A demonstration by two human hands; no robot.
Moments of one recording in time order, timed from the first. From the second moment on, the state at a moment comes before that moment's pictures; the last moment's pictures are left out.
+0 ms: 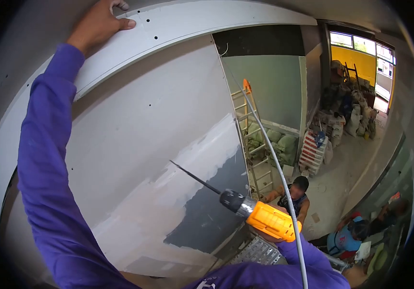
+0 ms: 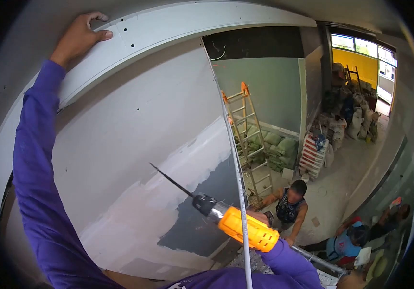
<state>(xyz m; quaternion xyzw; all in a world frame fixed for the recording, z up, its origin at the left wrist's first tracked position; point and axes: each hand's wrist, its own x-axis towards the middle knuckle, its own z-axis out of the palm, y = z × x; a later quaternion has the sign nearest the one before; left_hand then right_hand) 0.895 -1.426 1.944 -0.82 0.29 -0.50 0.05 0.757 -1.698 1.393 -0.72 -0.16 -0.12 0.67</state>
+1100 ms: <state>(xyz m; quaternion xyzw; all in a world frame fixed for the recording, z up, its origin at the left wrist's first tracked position) 0.923 -1.407 1.910 -0.89 0.25 -0.36 -0.11 0.727 -1.755 1.389 -0.72 0.03 -0.46 0.52</state>
